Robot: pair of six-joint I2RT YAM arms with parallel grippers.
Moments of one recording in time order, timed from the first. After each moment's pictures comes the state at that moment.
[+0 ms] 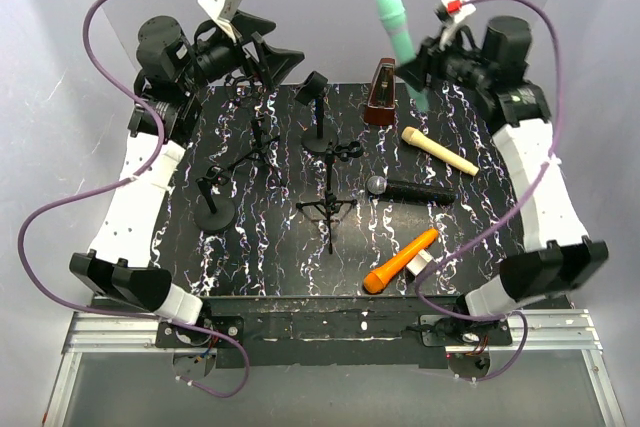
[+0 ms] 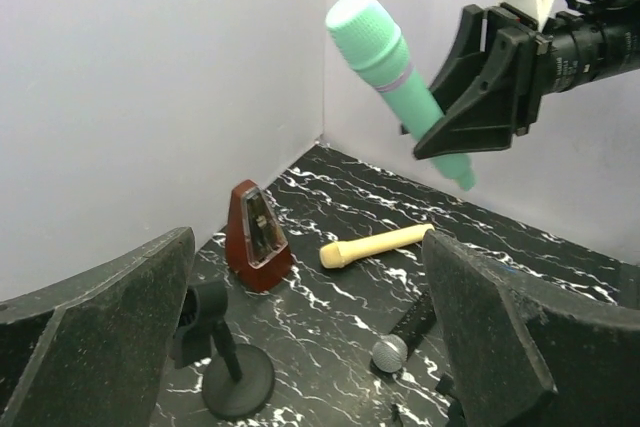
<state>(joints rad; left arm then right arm) -0.29 1.50 1.87 -0.18 0.67 -0.09 0.23 1.55 1.83 -0.42 -0.64 -0.04</state>
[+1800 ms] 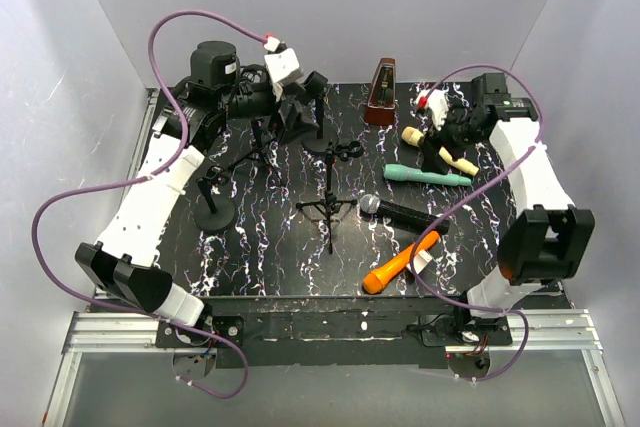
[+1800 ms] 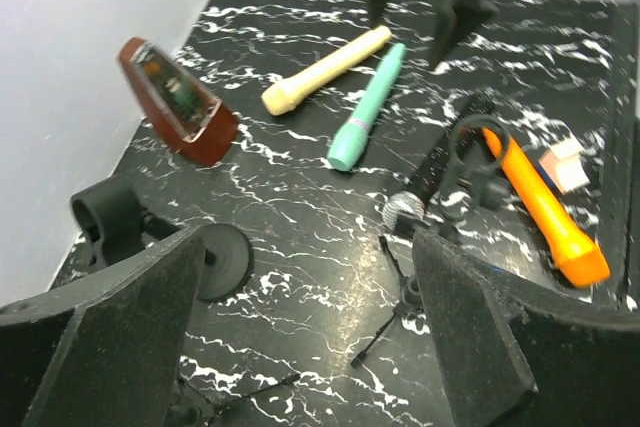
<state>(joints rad) -0.42 1.50 1.77 -0.59 0.71 0.39 0.05 1.64 1.52 -1.06 -0.54 -1.00</state>
